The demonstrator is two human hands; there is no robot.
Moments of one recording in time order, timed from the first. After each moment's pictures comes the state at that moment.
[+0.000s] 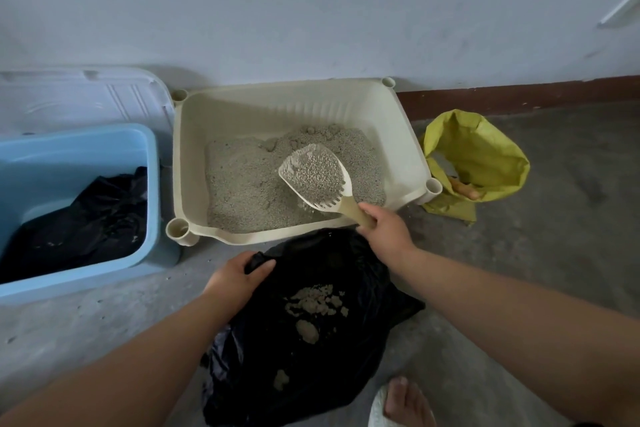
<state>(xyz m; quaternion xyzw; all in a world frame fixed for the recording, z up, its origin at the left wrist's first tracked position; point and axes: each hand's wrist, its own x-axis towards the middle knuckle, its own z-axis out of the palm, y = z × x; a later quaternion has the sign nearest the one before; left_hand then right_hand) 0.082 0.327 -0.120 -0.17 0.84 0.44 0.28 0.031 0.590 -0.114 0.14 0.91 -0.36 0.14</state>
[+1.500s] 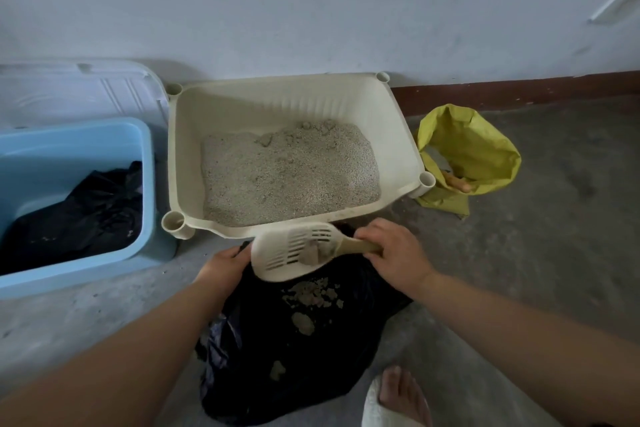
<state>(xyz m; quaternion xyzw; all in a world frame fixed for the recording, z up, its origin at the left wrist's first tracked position) 0.080 0.325 -0.114 -0.28 0.73 0.55 0.29 0.078 0.616 -0.104 -0.12 0.97 -0.21 0.06</state>
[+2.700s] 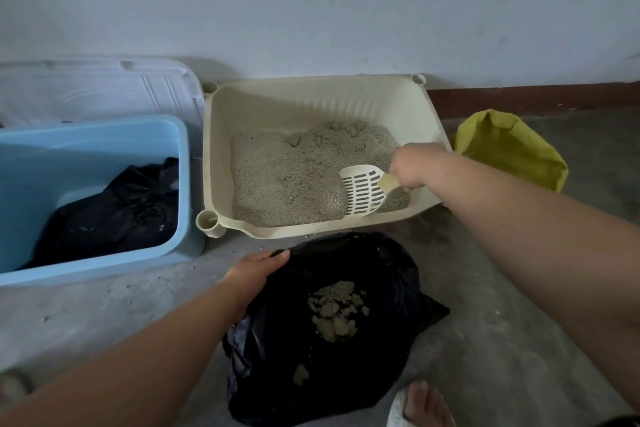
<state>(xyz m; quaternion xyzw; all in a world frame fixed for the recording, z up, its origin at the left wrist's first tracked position) 0.083 0.316 -0.107 -0.29 0.65 0.62 0.35 -0.091 0.585 -0.049 -0.11 0.92 0.21 0.32</state>
